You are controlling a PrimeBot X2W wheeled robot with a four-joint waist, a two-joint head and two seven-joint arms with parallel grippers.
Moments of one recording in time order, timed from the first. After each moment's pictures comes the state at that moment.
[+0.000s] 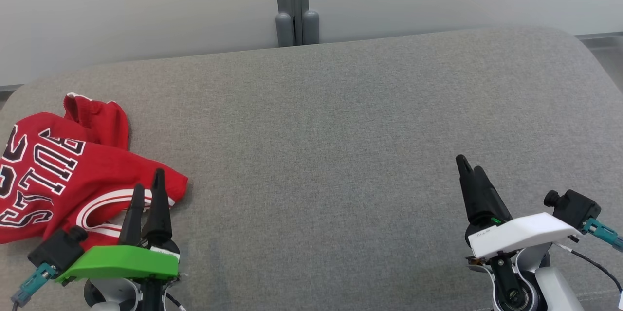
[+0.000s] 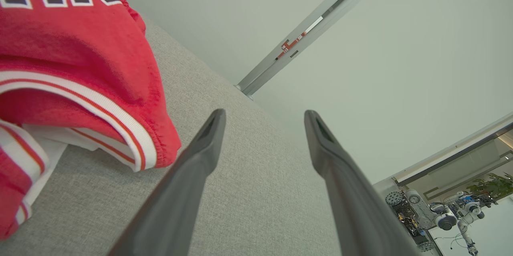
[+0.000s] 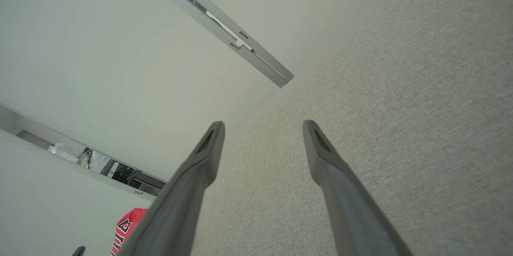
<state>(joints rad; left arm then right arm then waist) -0.06 0.04 0.00 0.12 -0.91 -0.10 -0.05 -0.09 -0.04 0.06 0.16 0.90 0.13 -0.05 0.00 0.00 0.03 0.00</state>
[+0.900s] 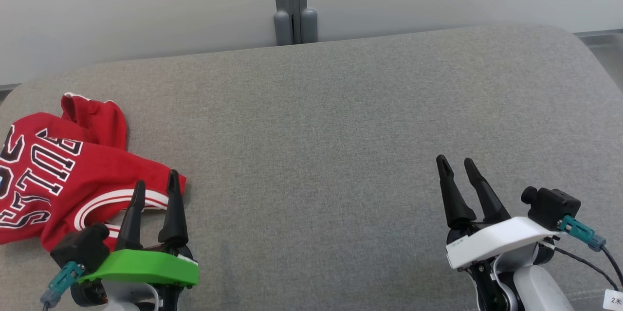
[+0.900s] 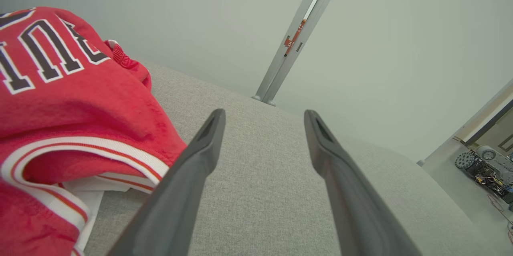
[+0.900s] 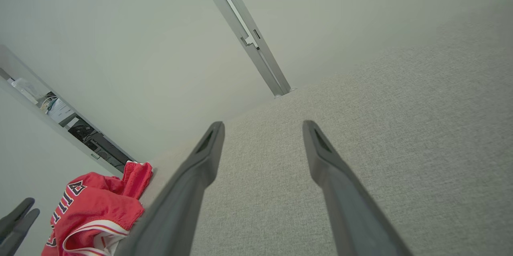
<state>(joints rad) -0.04 0.04 -0.04 0.10 -0.56 -0.08 -0.13 -0.09 -0.04 0.12 0.14 0.59 0.13 -0.13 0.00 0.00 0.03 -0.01</state>
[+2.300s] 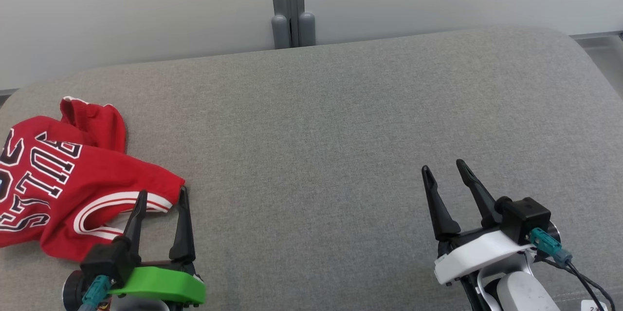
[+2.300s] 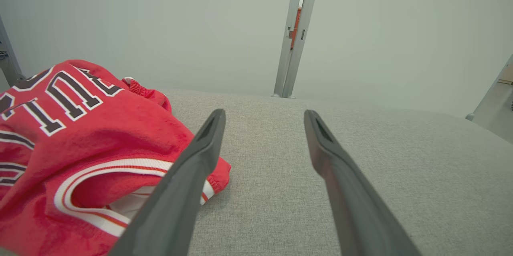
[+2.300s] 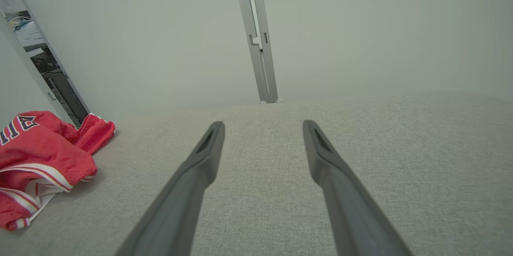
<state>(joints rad) -0.01 0.05 -0.04 0.15 -0.26 -0.09 -0.23 -0.08 -0.05 0.15 0.17 0.22 0.13 -0.23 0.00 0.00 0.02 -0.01</state>
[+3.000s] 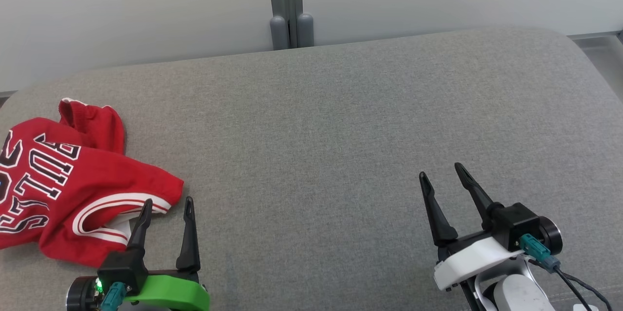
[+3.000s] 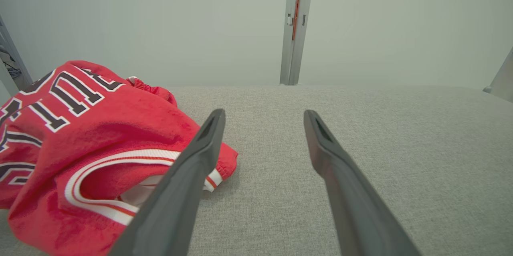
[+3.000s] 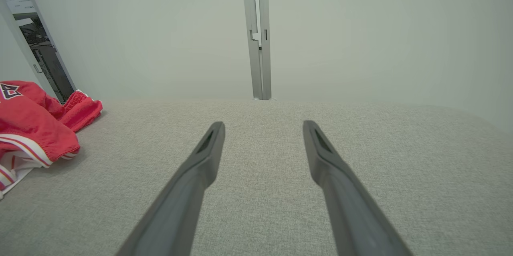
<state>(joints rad) 0.00 0.05 -0.06 0.19 -0.16 -0.05 -0.26 -0.08 -0.05 0.14 0.21 0.10 0.13 -0.26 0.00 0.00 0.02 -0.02</state>
